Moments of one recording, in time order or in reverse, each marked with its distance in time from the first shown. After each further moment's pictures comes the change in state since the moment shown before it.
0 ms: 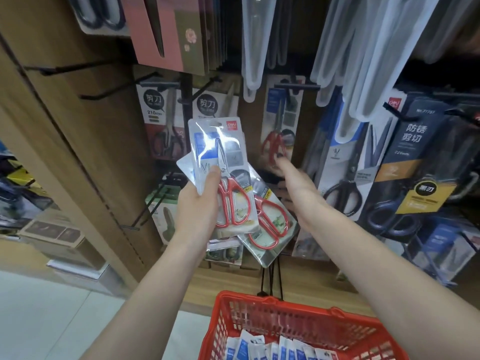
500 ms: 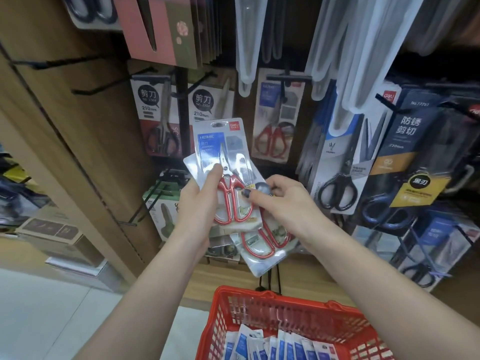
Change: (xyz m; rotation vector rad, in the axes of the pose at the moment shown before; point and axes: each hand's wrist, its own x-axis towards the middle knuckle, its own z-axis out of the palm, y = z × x) left_hand 0.000 -0.001 0.005 -0.062 -0.016 -0.082; right_hand -0.049 0.015 -0.004 -0.226 -0.157 -0.290
